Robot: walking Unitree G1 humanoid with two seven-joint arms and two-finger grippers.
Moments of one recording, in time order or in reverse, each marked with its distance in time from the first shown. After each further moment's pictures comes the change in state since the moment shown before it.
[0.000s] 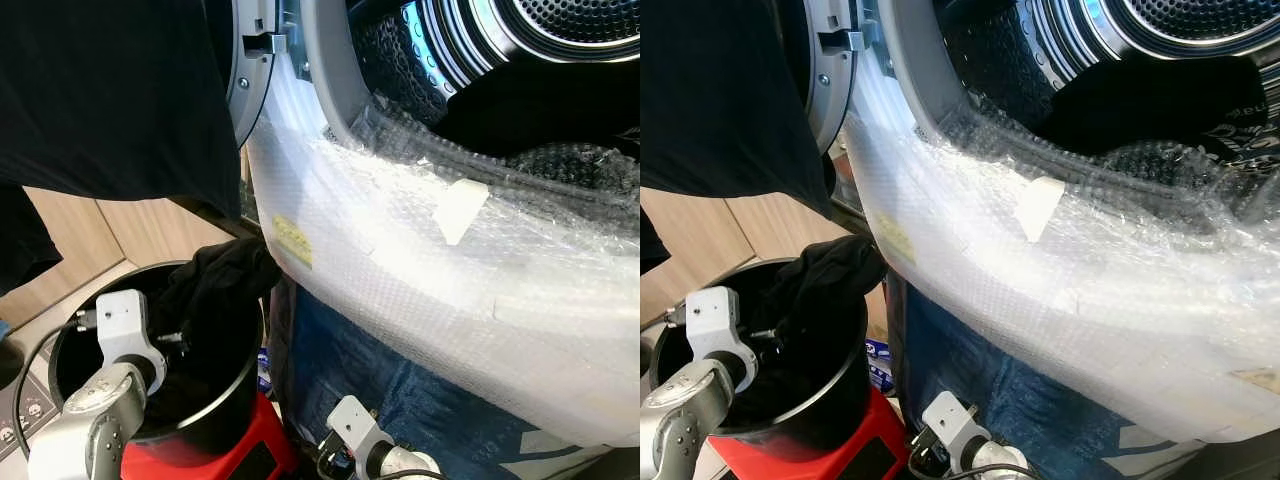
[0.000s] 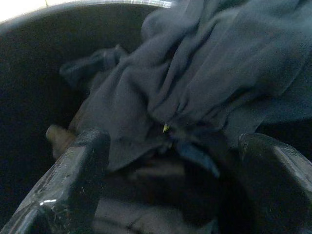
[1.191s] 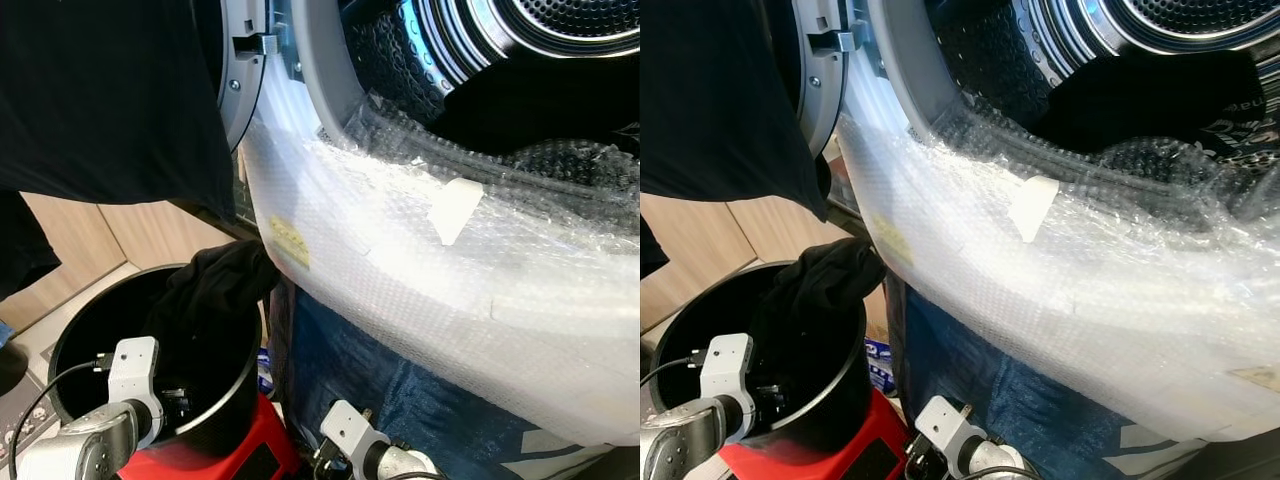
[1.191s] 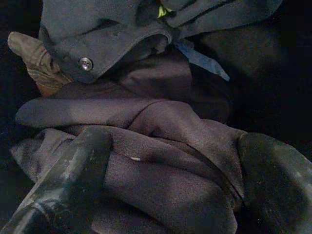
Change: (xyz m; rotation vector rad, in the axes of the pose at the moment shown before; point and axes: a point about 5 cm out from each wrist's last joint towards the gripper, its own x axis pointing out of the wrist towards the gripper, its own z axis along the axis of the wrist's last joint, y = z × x) left arm -0.004 0.009 -0.045 0.076 0.318 -0.072; right arm 0.003 0.005 0.003 -0.094 0.006 0.042
